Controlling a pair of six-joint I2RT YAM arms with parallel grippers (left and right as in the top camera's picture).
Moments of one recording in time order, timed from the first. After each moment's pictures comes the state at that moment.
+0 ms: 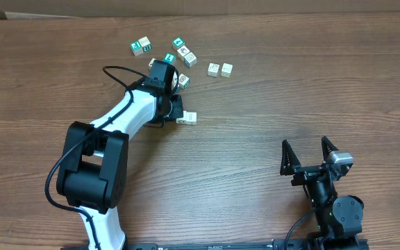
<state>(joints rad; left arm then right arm) -0.30 2.00 1.29 -0.55 0.07 -0.41 0.13 0.01 0.02 -0.03 -0.02 0.20</state>
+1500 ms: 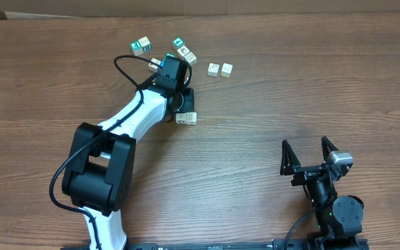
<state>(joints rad) -0.36 2.00 1.33 -0.45 0.03 -0.36 0.13 0.01 0.02 -0.03 -0.02 0.20</state>
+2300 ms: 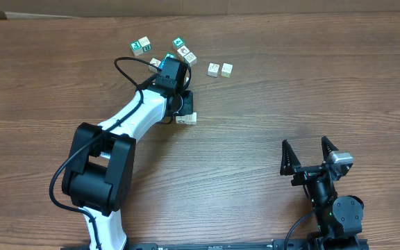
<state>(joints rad) -0.36 2.00 1.33 -0.50 0.03 -0.36 0.13 0.01 0.02 -0.03 -0.02 0.20</state>
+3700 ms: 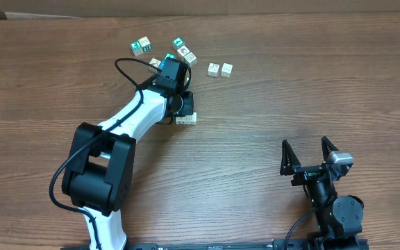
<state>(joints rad) -0.36 2.00 1.33 -0.51 0.05 -0.36 0.13 0.01 0.02 -0.03 -0.02 0.20</state>
